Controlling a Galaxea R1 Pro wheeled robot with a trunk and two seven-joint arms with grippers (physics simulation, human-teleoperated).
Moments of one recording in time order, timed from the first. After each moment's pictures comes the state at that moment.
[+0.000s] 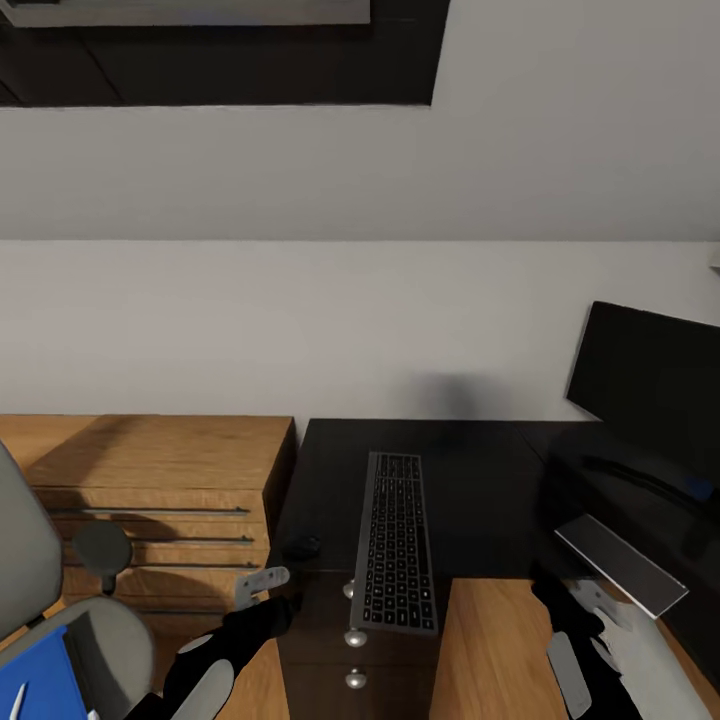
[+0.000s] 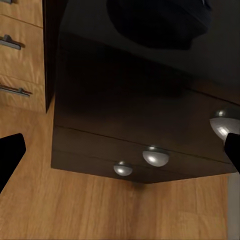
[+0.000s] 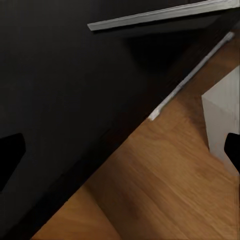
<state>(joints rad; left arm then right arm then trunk) -0.20 0.17 -0.50 -1.35 0.87 0.36 0.49 -0.37 0.04 -0.49 -0.82 -0.32 -0.07 -0.11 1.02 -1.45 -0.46</state>
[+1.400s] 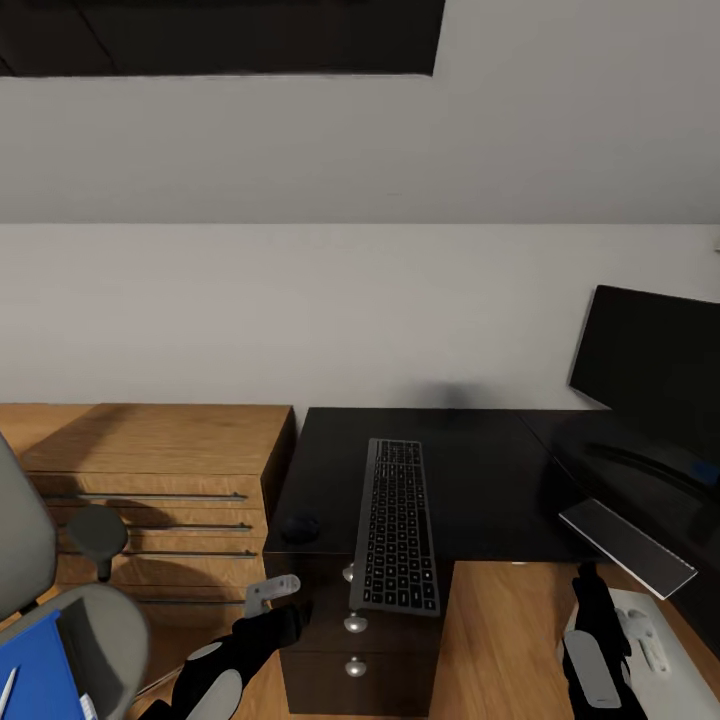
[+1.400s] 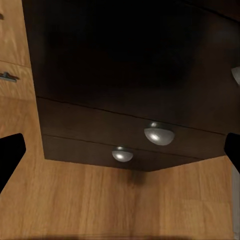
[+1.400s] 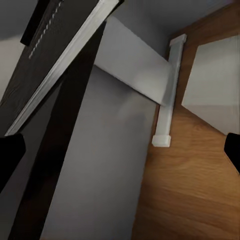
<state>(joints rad) -0.20 0.17 -0.55 -1.35 0.88 0.36 0.49 -0.37 0.06 -0.57 -0.86 -0.81 -0.33 -0.11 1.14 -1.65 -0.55</state>
